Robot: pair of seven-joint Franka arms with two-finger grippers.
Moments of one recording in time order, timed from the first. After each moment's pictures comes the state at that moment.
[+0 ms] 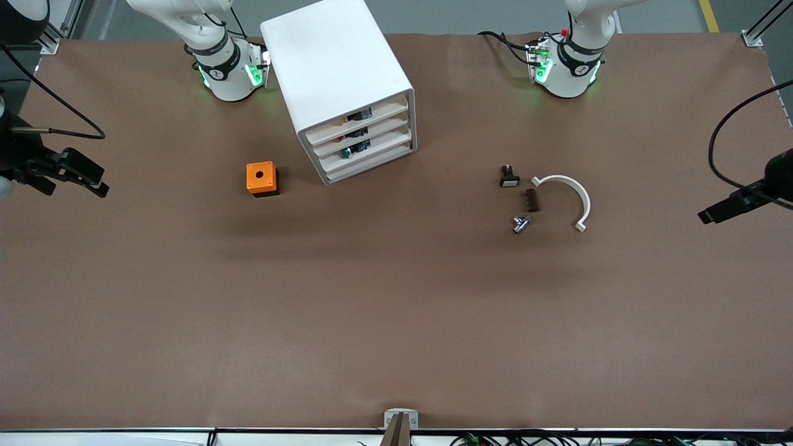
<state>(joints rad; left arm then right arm) 0.31 0.18 -0.29 -1.40 0.03 1.57 -0.39 0.00 0.00 0.00 -1.61 0.02 1.73 0.06</state>
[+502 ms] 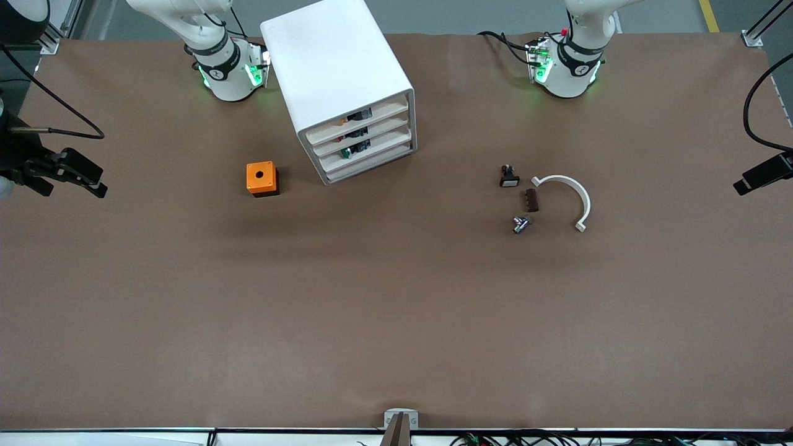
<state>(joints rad) 0.34 0.10 -0.29 -1.40 0.03 1.52 -0.26 0.00 0.00 0.00 -1.61 0.02 1.73 0.06</state>
